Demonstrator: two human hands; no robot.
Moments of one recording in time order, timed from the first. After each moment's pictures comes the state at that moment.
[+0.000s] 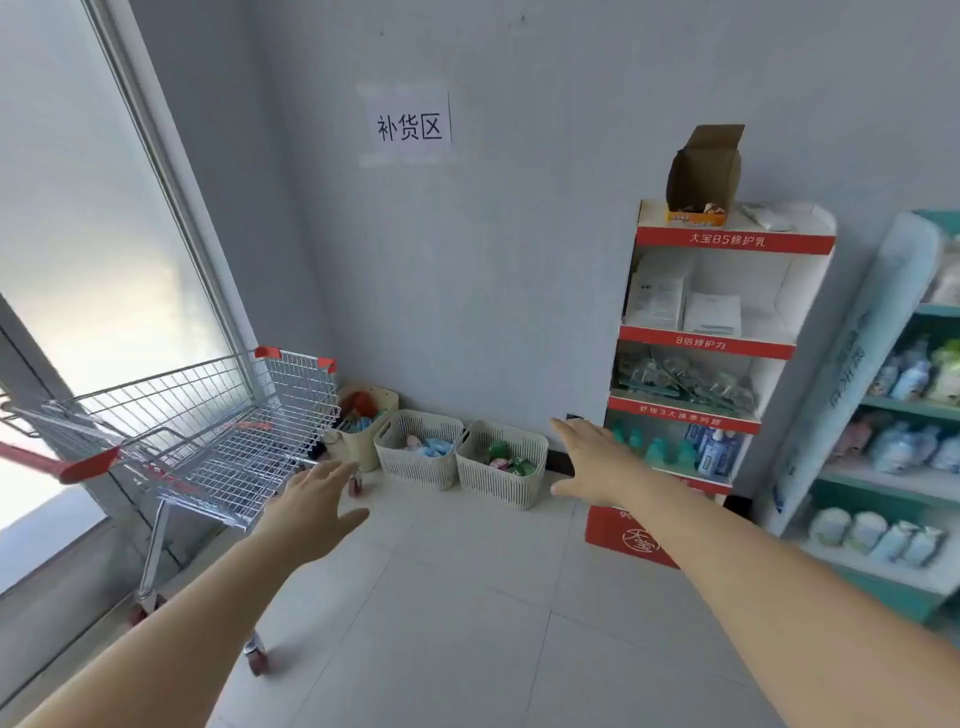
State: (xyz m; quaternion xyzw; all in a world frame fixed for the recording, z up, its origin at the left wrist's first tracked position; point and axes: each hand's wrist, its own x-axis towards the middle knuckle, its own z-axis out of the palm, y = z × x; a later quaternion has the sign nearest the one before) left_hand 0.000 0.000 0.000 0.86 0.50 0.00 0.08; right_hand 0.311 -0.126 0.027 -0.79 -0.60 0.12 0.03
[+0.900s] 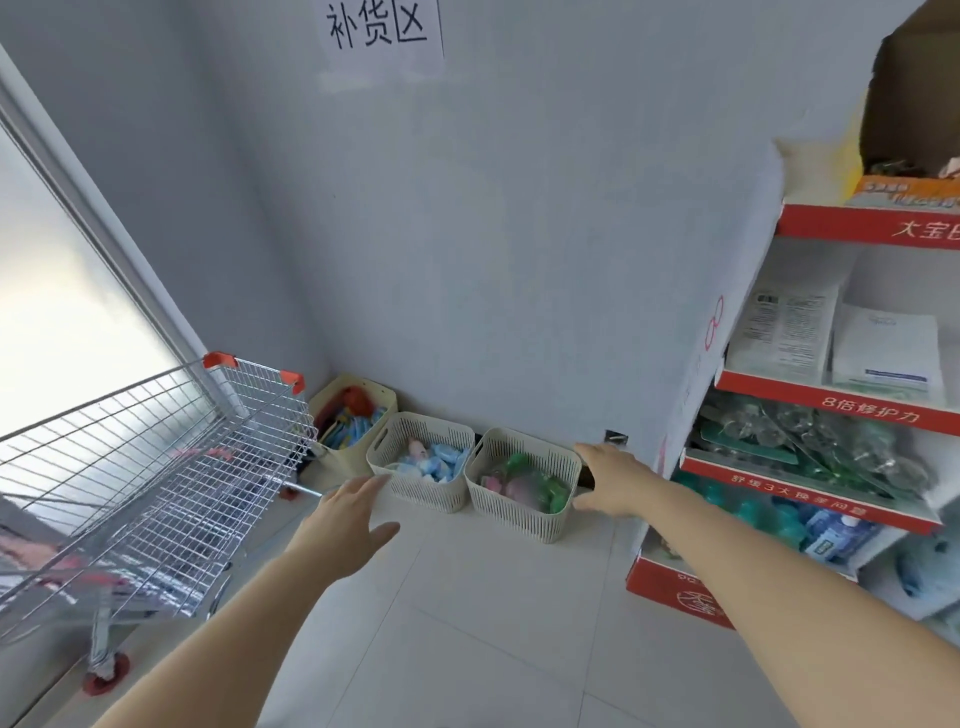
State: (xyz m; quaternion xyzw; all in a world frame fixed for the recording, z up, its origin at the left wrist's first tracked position) left_hand 0.207 0.313 -0.066 0.84 0.51 -0.06 0.15; right_hand 0.514 0.213 -0.060 -0.79 -0.56 0.25 0.00
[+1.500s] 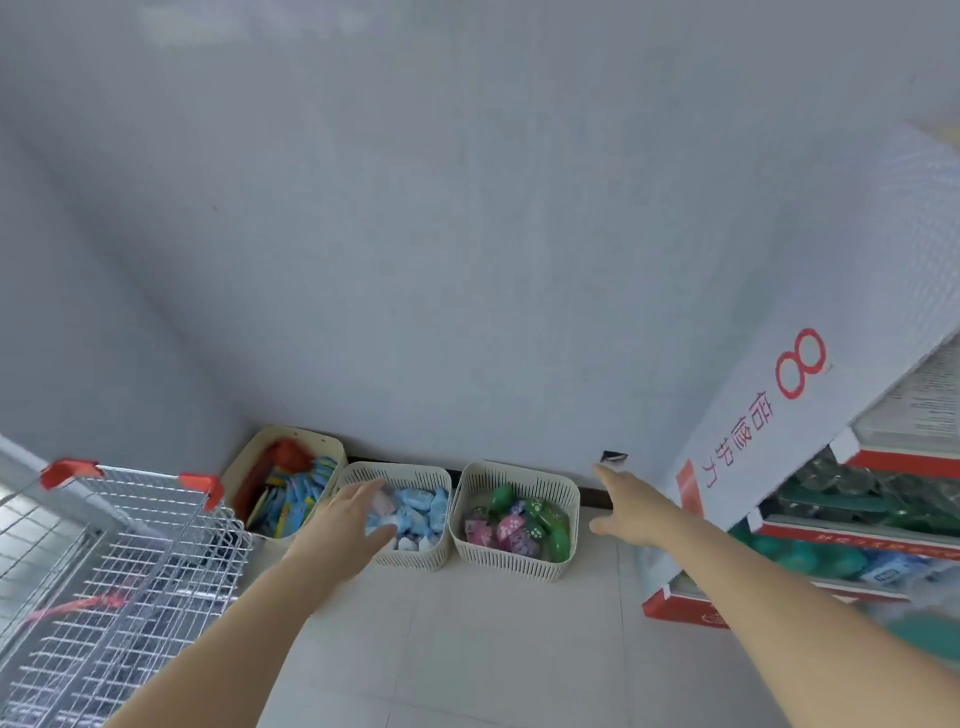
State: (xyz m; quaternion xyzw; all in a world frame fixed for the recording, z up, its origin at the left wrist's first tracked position) left_hand 0.284 0.642 -0.119 0.88 0.42 -0.10 0.21; right_hand 0.560 0.441 -0.121 -0.86 -0.39 0.32 0.03
